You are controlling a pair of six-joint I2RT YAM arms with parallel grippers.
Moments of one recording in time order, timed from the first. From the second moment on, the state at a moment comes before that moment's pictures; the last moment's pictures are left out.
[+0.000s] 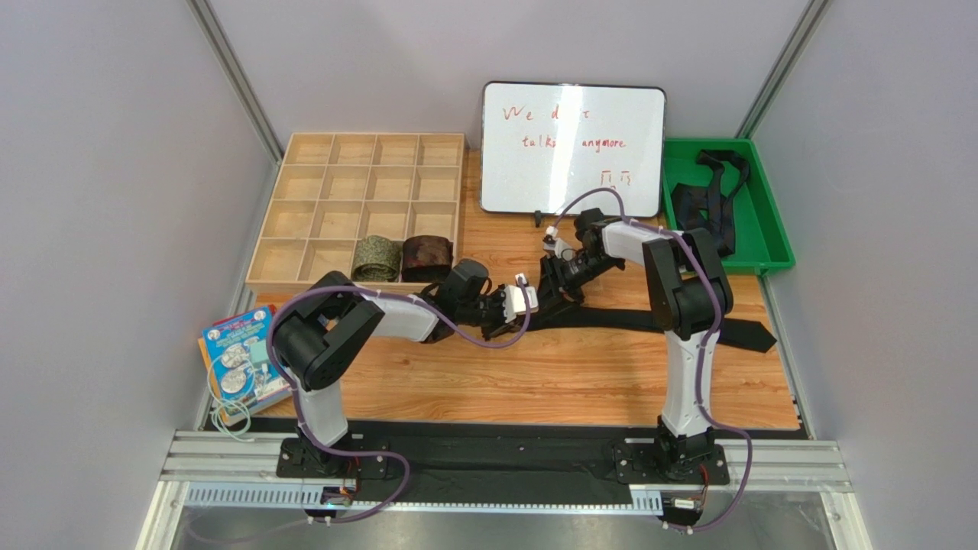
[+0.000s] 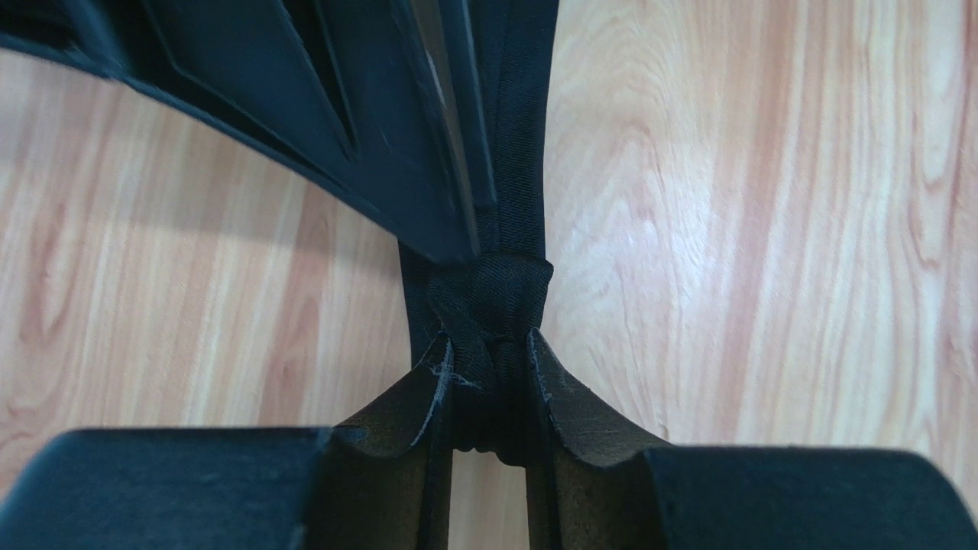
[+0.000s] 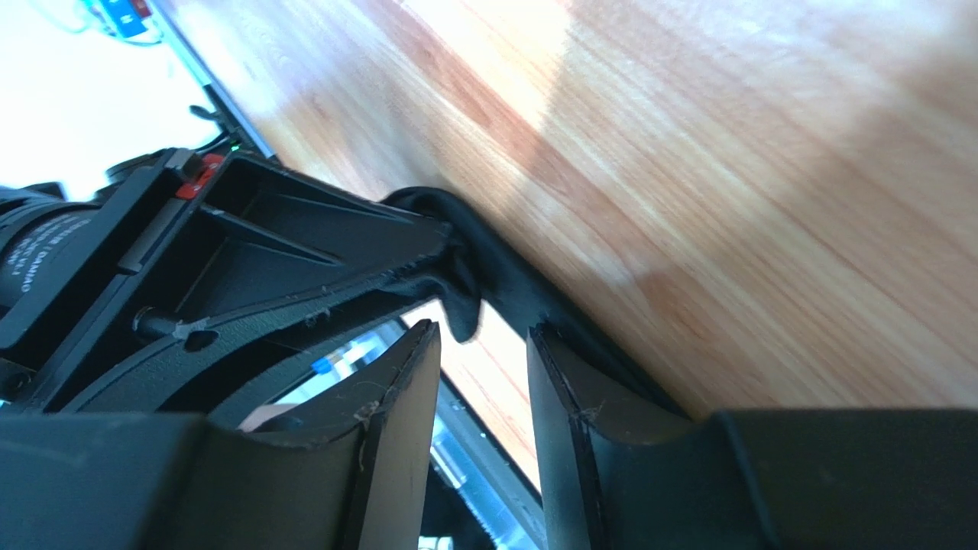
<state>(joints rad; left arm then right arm) -0.76 1.83 0.81 0.40 0.52 0.47 0.28 2.12 1.36 -0.76 -0.91 0.13</state>
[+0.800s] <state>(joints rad) -0.70 1.81 0.95 0.00 0.55 0.55 0.24 2.00 1.48 -0.95 -0.69 -0.36</state>
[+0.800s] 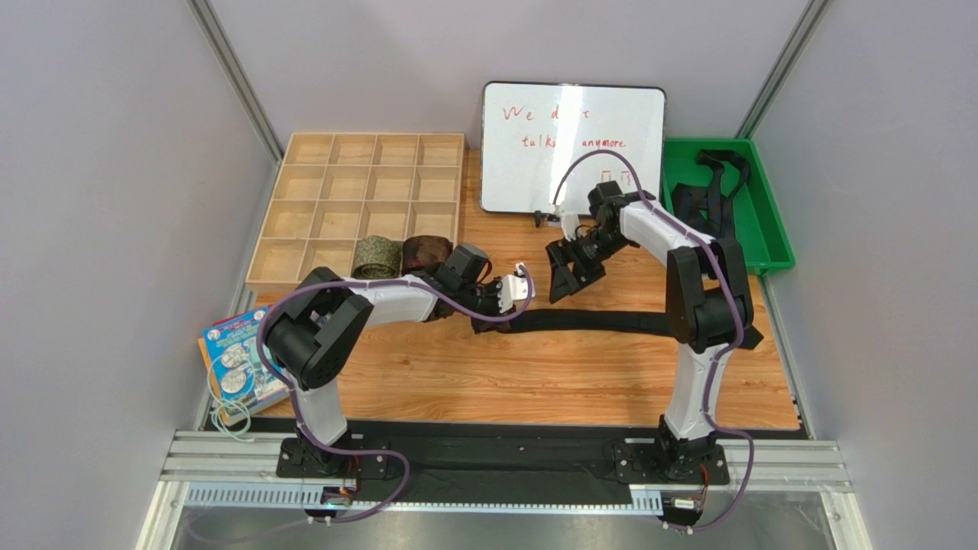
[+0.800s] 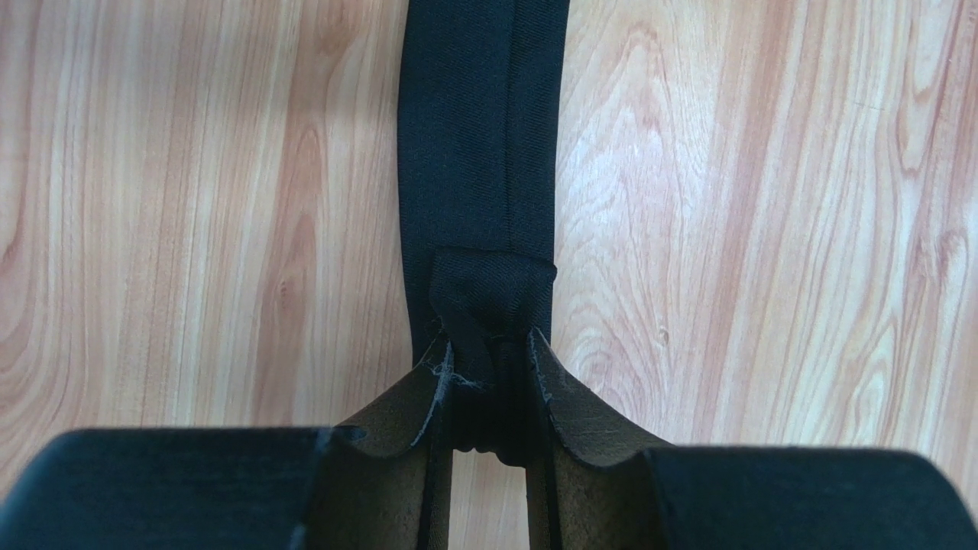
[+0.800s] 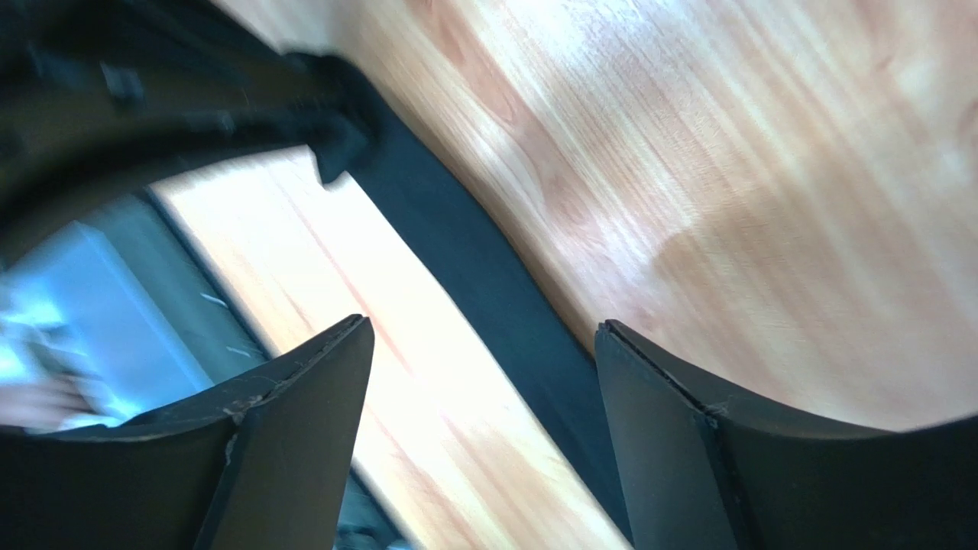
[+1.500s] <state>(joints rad) -0.66 1.83 0.99 -0.09 0.66 0.56 0.42 1.83 1.17 -0.64 -0.44 -0.82</state>
